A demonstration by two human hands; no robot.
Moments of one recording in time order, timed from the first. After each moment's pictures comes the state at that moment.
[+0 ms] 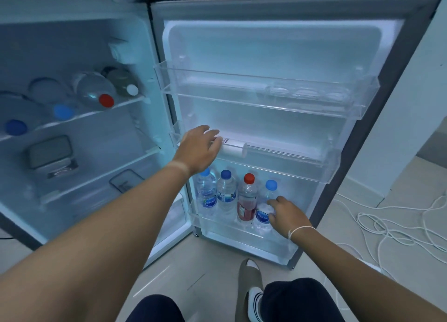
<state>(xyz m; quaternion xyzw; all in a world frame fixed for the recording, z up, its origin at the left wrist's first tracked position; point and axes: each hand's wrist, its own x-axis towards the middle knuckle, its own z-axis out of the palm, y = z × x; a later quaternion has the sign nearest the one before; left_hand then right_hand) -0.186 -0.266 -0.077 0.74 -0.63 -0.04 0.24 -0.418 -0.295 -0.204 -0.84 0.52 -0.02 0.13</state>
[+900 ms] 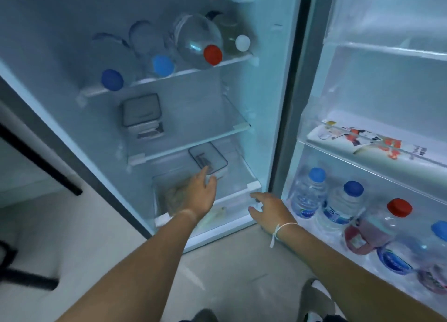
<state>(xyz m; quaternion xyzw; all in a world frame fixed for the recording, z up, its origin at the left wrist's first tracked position) -0.008 -0.181 -0.229 0.86 -0.26 -0.23 0.37 -0.149 -0.282 -0.260 -0.84 0.37 0.00 0.39</state>
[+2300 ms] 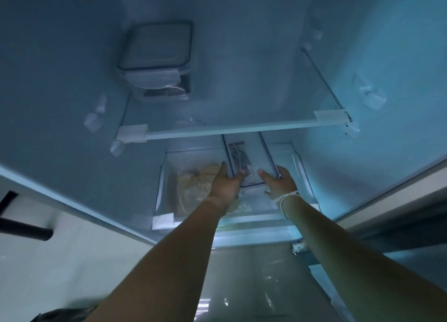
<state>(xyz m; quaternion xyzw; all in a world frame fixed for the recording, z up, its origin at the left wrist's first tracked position) 0.132 -0.270 -0.399 0.73 0.03 -0.35 0.59 0.068 -0.379 -0.402 -0.60 0.45 -0.08 0.66</state>
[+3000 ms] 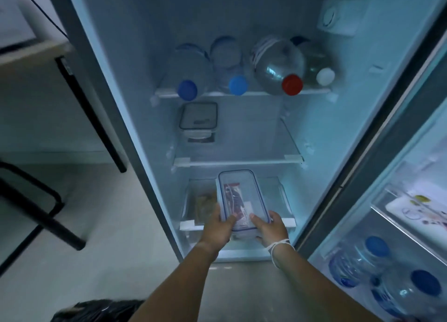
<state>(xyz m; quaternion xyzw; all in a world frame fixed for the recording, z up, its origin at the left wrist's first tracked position) 0.001 -0.160 -0.261 0.74 -0.04 -0.31 0.60 -0.050 -0.269 -0.278 -0.56 0.44 -0.09 0.70</state>
